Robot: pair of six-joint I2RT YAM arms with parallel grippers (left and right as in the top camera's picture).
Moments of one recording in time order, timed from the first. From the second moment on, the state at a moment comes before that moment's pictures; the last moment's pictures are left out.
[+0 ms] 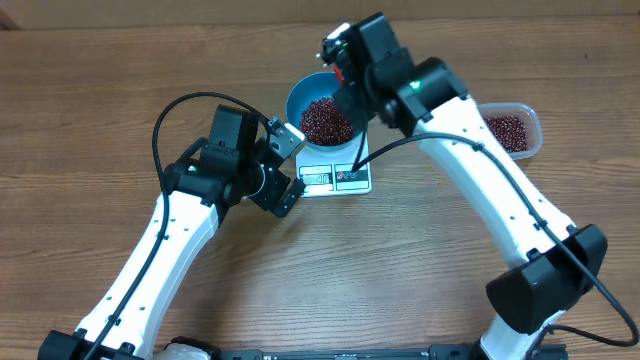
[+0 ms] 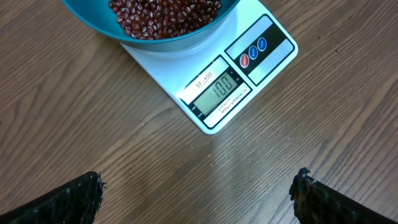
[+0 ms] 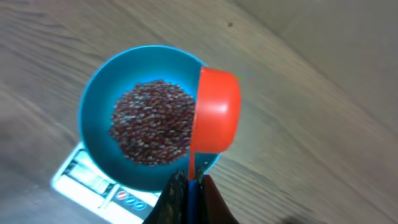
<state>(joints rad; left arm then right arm) -0.31 1.42 1.10 -0.74 0.21 0.34 0.52 1.87 1.90 -0.97 0.11 -0.19</state>
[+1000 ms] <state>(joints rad) -0.31 1.42 1.10 -0.74 0.21 0.34 -0.24 1.90 1.77 -1.06 -0.12 -0.24</state>
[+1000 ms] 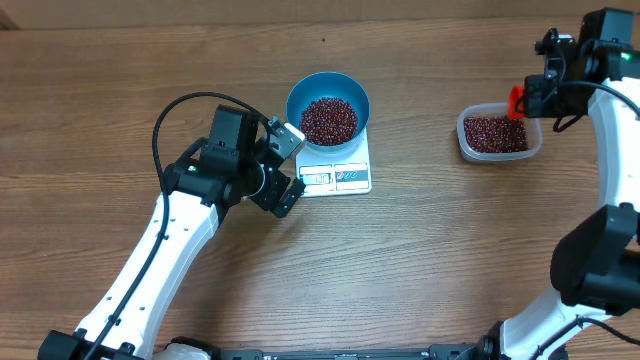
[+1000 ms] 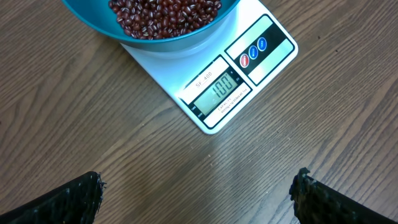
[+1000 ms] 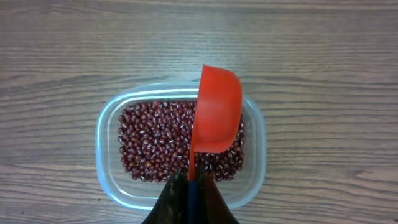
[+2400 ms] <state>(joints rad) -0.31 1.42 1.10 -0.74 0.21 0.34 -0.33 2.03 1.77 -1.24 -0.50 -0.32</state>
